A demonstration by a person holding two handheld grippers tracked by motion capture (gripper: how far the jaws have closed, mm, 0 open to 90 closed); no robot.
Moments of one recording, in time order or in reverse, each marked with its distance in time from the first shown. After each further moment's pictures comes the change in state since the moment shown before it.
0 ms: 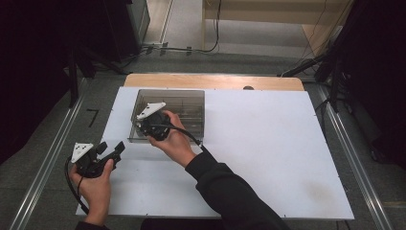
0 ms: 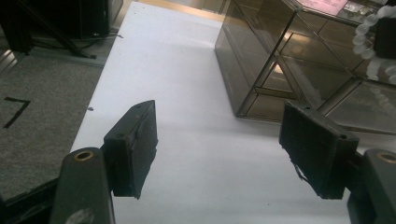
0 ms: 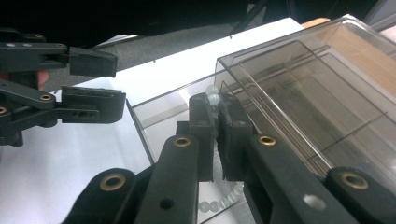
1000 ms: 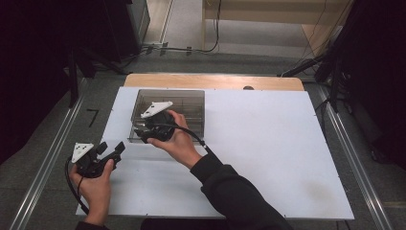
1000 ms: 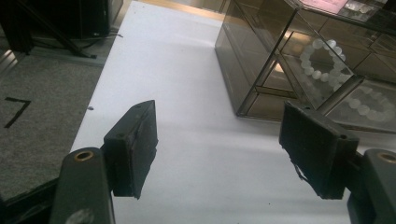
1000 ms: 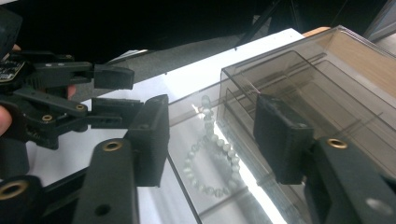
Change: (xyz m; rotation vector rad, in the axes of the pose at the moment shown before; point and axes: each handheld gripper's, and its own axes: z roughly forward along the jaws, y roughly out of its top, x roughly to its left) left arm 0.000 -0.001 0.000 0.003 0.003 0.005; right arm 0.000 -0.002 -0.019 -0.049 0.038 0.051
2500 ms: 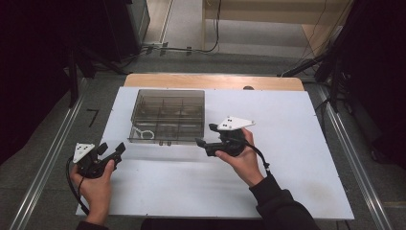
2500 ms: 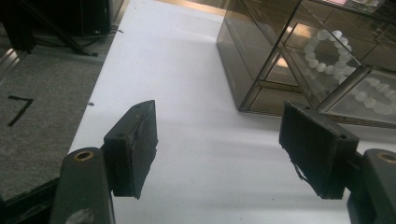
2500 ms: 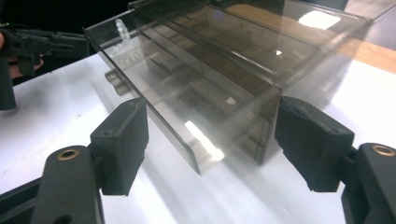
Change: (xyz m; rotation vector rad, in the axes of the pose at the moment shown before) left arm 0.000 -0.002 0.001 0.011 0.007 0.007; right arm -0.060 -0.120 -0.125 -0.122 -0.098 0.166
